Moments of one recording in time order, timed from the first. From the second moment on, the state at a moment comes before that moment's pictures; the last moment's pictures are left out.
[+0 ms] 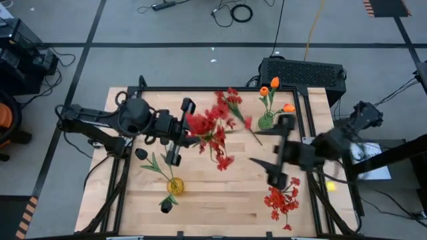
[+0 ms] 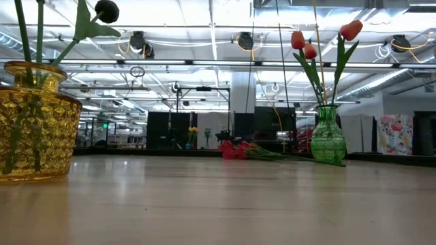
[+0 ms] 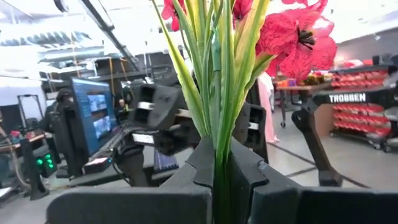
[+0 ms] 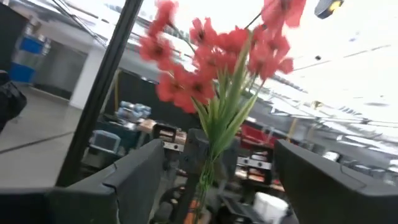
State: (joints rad) left arm -0.18 1.34 1.41 0.20 0.12 0.17; right arm 0.59 1.24 1.26 0.44 0.58 -0.59
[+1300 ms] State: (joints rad) left arm -0.24 1.48 1.41 0.25 0.00 0.25; right arm 0.37 1.40 1.26 0.47 0.28 -0.30
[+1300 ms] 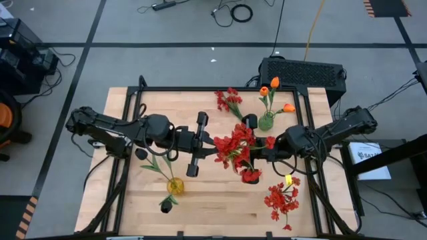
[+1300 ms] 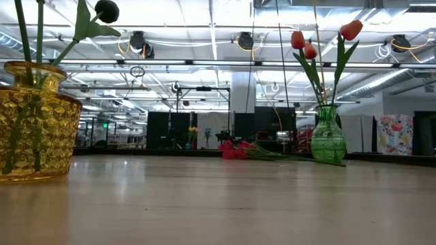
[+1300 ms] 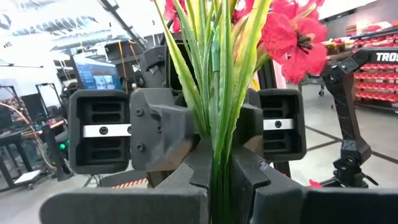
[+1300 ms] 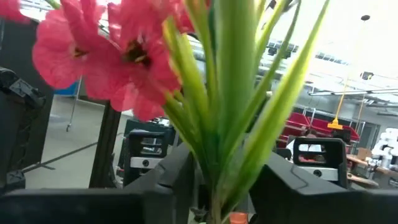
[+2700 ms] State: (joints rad) left arm -0.30 1.30 1.40 -0.35 -0.37 0.07; right arm 0.60 1.04 1.26 -0.13 0.48 -0.03
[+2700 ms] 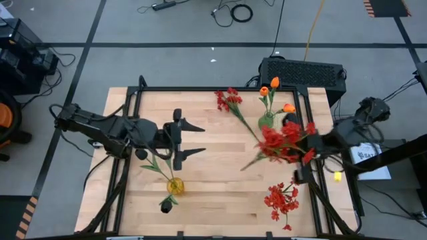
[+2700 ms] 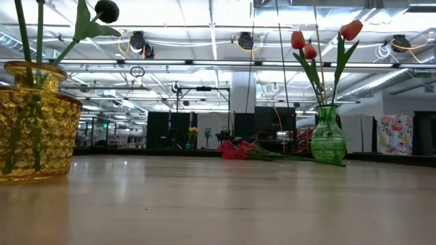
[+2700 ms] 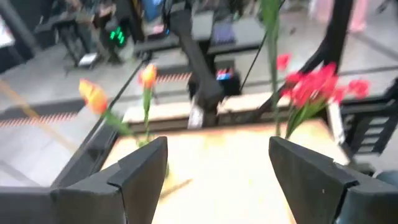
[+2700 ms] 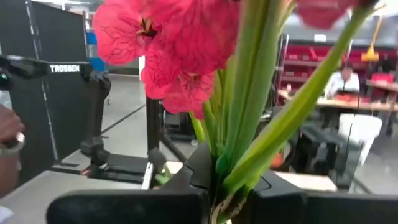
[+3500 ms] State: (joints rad) left arm -0.30 1.31 1.24 -0.10 -0.43 0.11; right arm 0.89 0.86 1.26 -0.74 1.00 0.53
